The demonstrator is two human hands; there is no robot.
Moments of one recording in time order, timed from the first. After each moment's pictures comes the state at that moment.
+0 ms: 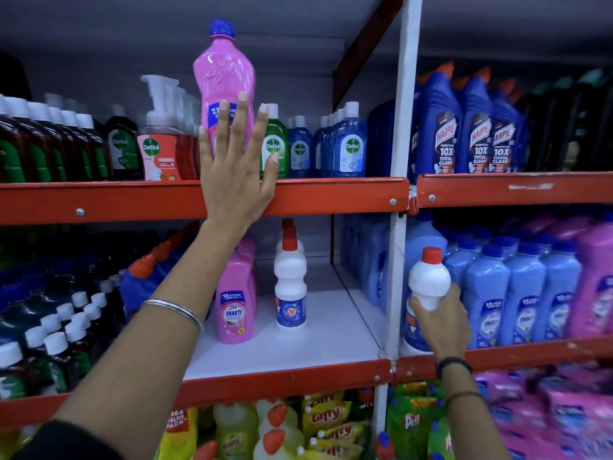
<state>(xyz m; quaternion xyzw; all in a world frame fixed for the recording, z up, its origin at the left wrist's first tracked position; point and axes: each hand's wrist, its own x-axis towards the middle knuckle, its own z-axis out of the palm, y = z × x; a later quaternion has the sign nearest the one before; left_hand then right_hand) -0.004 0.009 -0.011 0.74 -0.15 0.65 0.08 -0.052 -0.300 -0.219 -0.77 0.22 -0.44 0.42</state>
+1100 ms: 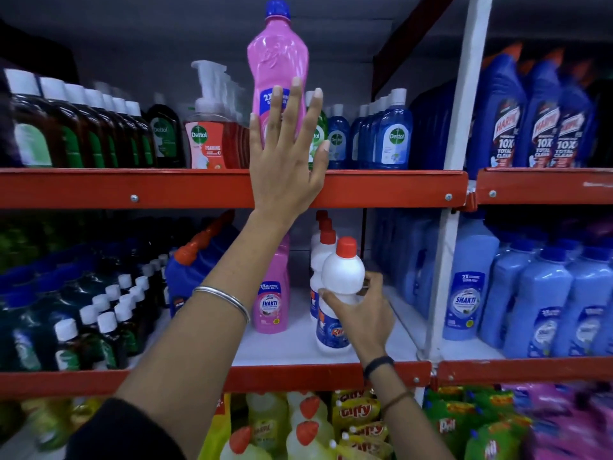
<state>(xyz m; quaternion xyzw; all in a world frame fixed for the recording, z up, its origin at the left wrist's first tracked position) -0.001 0.011 -0.011 0.72 -0.16 0.67 0.09 -0.043 -0.112 -0.197 -0.78 0.06 -0.38 0.49</state>
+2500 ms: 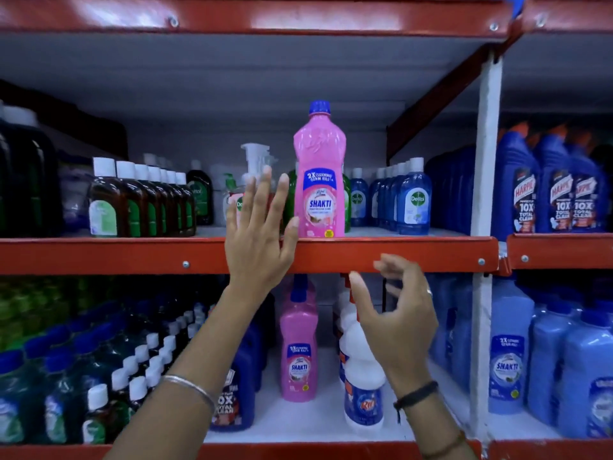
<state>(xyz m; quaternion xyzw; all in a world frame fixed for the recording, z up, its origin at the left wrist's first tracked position) -0.003 0.103 -0.022 0.75 -0.16 0.64 0.12 -0.084 -0.070 -0.091 -0.66 -0.09 -0.62 0.42</state>
